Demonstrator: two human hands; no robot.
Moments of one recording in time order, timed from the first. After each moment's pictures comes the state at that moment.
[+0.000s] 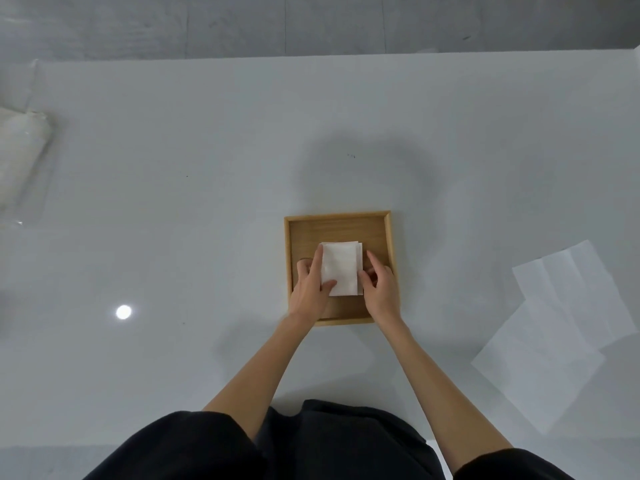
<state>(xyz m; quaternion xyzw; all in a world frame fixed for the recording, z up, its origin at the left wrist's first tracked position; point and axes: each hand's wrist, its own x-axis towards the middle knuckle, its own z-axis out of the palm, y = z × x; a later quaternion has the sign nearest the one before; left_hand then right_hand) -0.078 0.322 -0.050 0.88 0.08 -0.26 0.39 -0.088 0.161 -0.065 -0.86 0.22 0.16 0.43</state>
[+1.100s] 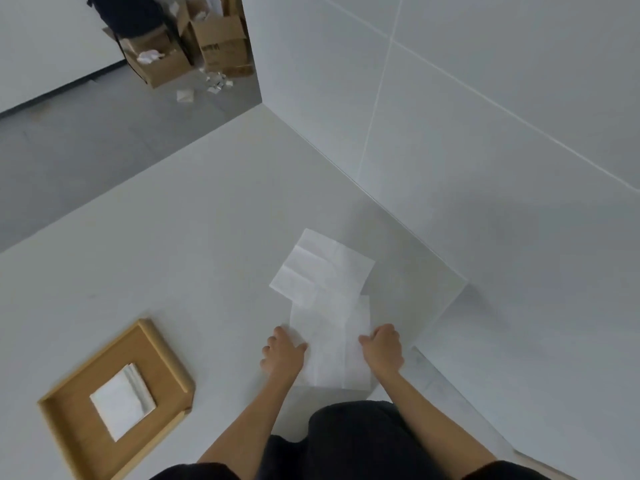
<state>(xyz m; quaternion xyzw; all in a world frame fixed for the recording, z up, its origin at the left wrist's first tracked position) -0.182 -0.043 -0.023 0.91 -0.06 -0.38 0.11 -0.307 -0.188 -0.032 -0.66 0.64 0.11 0.36</state>
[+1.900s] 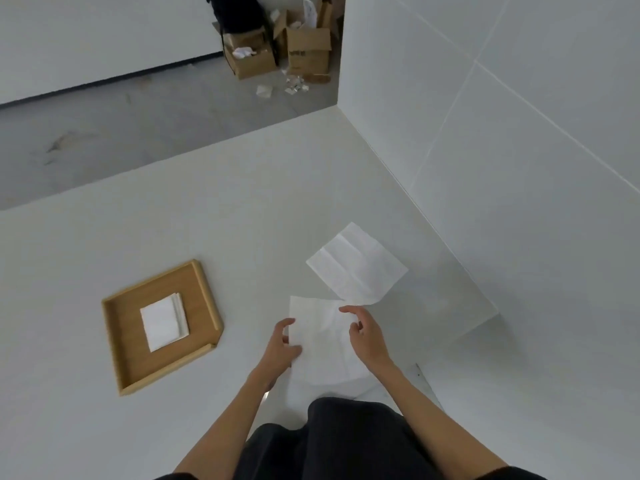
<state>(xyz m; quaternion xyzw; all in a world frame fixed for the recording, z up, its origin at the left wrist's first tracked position) -0.215 0.051 -0.013 0.76 0.07 -0.45 0.47 -0.299 -0.146 -0.003 -0.80 0.31 0.04 0.52</state>
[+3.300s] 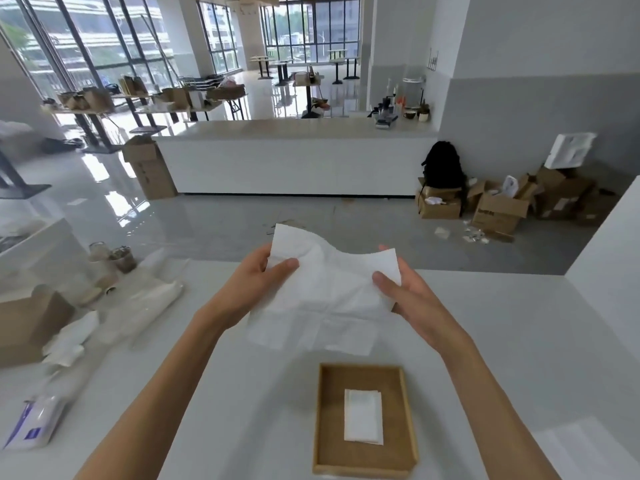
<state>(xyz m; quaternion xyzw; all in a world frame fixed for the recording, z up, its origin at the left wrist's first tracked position) -0.045 0.442 0.332 0.75 -0.10 -0.03 0.66 -0.029 0.159 0.285 -0.69 -0.10 0.11 0.71</state>
